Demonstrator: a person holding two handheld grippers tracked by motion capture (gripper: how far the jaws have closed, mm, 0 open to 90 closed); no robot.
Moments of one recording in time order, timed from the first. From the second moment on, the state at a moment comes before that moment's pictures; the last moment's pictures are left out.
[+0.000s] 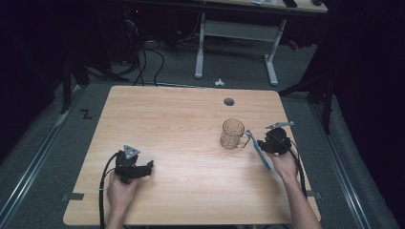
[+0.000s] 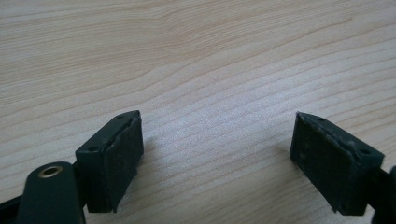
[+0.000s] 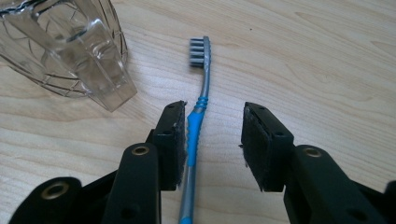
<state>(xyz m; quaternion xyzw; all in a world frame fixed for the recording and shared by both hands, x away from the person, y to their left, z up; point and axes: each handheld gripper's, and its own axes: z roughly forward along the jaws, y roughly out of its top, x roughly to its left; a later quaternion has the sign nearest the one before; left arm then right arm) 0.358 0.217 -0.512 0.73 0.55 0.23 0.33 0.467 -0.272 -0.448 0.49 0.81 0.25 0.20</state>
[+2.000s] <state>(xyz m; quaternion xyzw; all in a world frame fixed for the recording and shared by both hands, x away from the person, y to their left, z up) 0.358 0.217 -0.512 0.73 0.55 0.23 0.33 0.515 -0.249 -0.467 0.52 0.84 0.14 0.10</state>
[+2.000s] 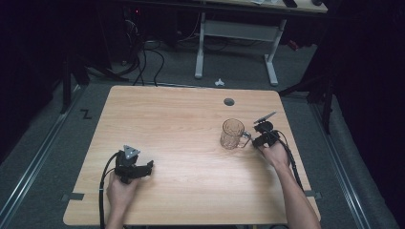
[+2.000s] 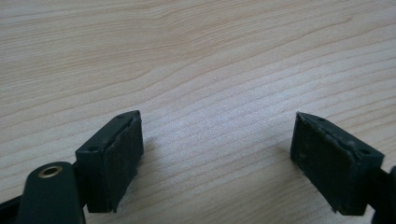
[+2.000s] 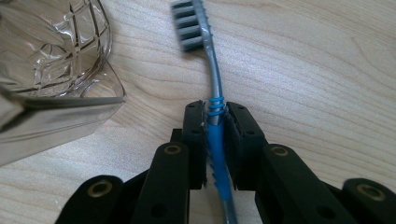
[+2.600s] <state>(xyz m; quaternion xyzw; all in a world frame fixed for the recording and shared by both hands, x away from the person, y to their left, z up) 0.358 0.217 -0.512 0.73 0.55 0.23 0.33 0.511 -0.250 -0.458 0.52 0.83 0.16 0.11</state>
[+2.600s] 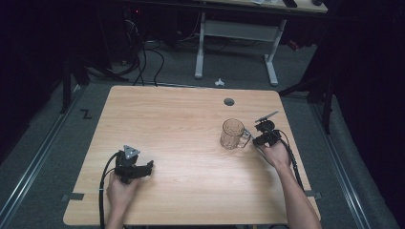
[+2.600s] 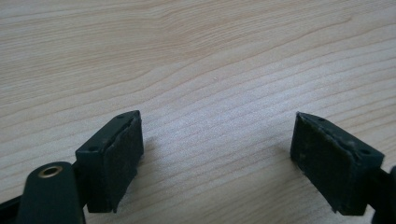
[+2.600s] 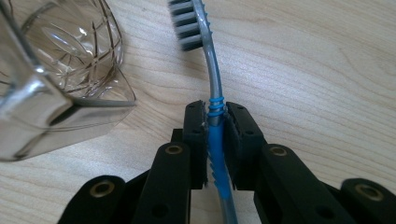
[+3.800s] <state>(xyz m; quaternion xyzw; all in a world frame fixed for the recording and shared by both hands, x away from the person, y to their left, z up) 0.358 0.217 -0.512 0.73 0.55 0.23 0.33 0.476 -0.268 -0.416 0.50 0.82 0.26 0.14</state>
